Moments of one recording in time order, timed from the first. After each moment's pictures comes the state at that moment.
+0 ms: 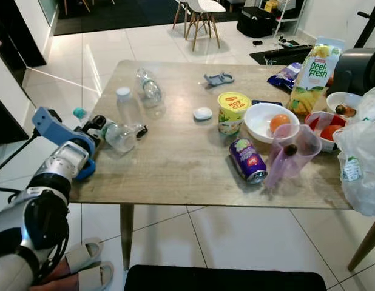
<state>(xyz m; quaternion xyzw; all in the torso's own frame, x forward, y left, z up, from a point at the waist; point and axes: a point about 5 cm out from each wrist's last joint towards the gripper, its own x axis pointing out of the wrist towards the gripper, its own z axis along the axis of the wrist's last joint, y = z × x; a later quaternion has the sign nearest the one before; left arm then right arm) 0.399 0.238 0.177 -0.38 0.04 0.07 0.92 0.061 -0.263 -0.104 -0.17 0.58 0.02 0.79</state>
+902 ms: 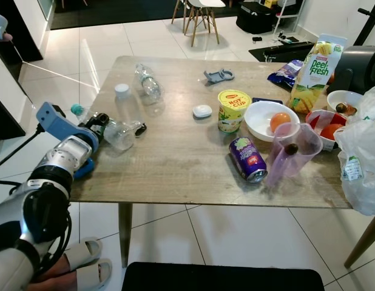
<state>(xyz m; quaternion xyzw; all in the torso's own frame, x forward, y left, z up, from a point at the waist) 0.404 0.231 0.183 -0.39 0.06 0.07 0.92 0.056 -0.269 -0.102 -0.18 0.58 0.02 0.79</state>
